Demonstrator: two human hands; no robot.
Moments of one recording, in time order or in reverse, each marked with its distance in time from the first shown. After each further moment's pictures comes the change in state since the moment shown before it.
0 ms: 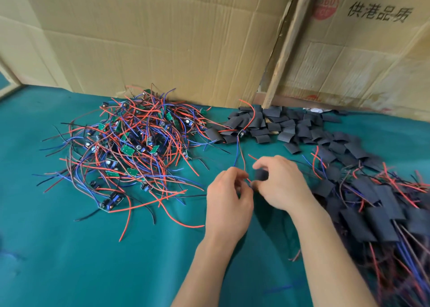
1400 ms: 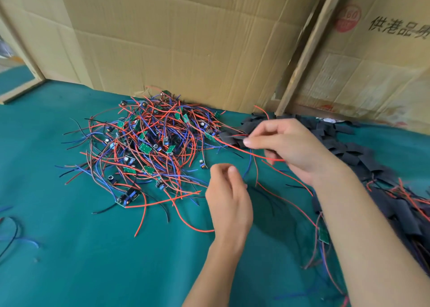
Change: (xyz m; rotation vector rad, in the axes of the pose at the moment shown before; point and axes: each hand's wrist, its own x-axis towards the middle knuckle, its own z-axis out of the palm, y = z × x) left_hand 0.005 0.004 -0.009 -0.293 0.300 -0.263; right_hand 0.025 -0.052 -0.052 0.776 -0.183 -0.232
